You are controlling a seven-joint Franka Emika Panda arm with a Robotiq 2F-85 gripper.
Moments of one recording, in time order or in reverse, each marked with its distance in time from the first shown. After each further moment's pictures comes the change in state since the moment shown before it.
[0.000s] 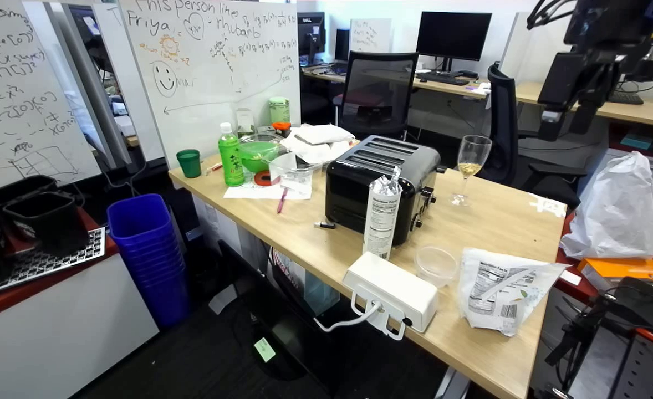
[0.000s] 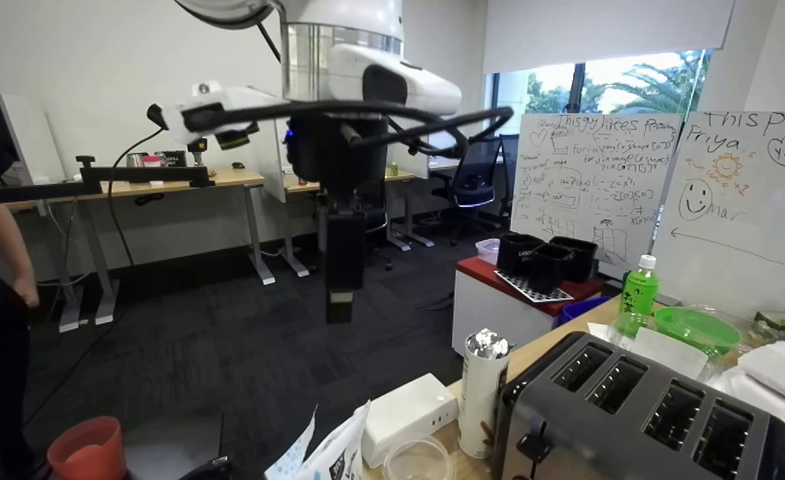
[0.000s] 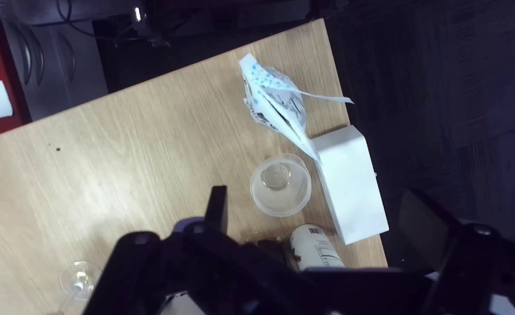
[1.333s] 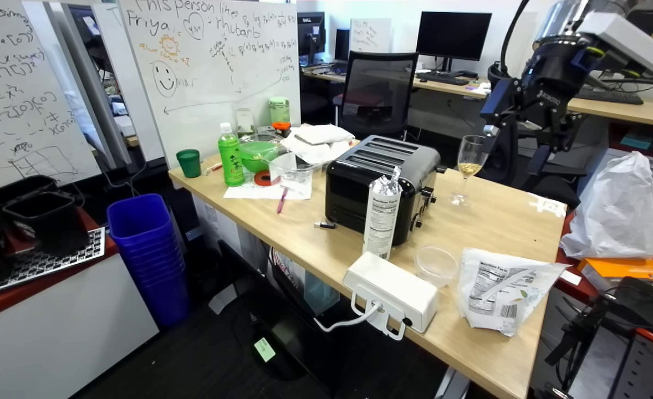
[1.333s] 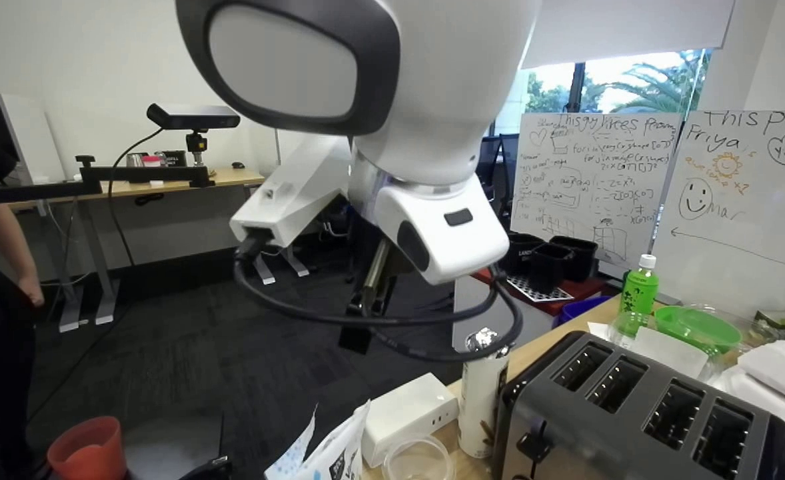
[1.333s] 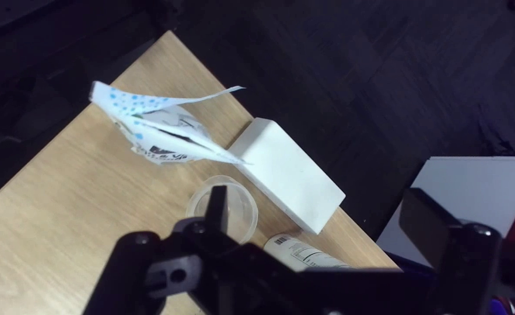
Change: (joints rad) arm -0.043 0.231 -0.091 0.012 0.434 0.114 0.059
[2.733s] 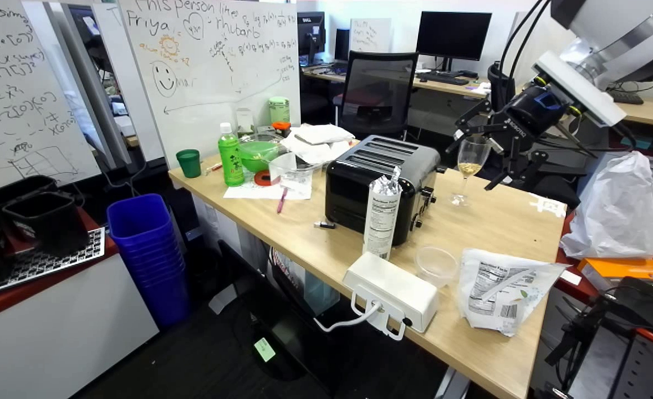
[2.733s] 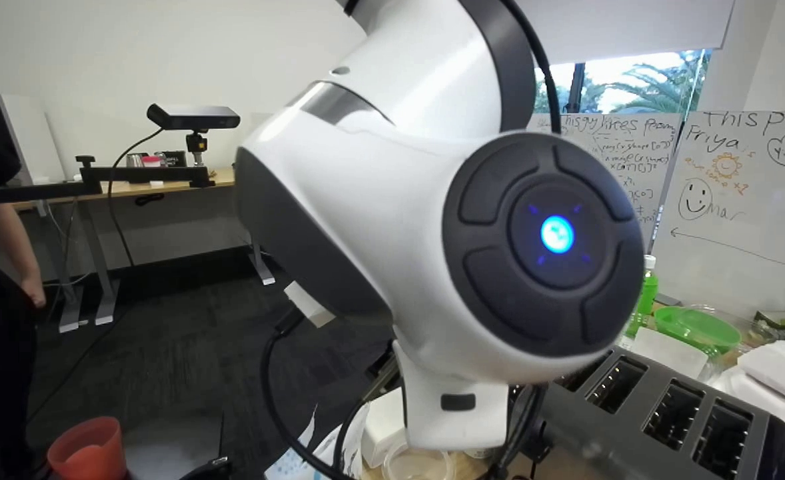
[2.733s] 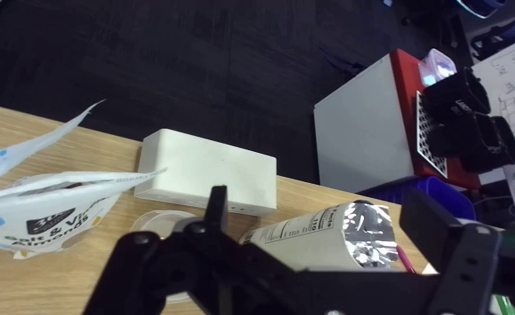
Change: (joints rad) arm -0.070 0.231 -0.077 0.005 0.575 0.040 -0.064
